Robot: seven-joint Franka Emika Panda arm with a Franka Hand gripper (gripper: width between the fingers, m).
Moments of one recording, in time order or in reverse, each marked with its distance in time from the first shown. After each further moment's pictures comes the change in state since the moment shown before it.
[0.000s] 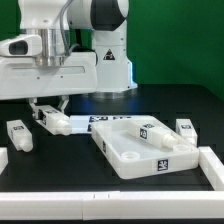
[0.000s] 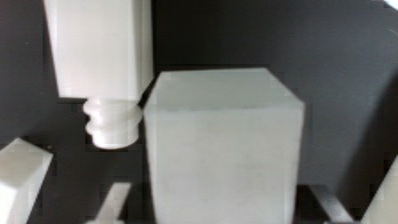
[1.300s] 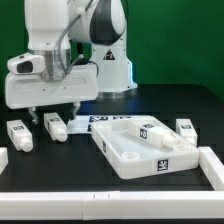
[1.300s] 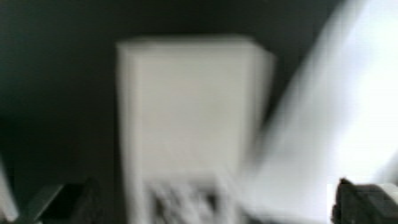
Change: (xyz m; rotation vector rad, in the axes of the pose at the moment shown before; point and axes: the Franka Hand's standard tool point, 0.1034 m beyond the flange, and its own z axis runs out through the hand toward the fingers) arm -0.002 -0.034 -0.016 0.082 -0.067 0.098
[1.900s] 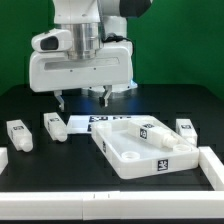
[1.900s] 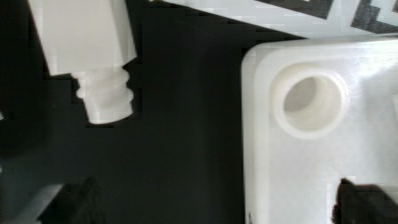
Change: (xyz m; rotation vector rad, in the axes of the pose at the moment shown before) arm 0.040 -0.032 -0.011 -0.009 0.008 0.081
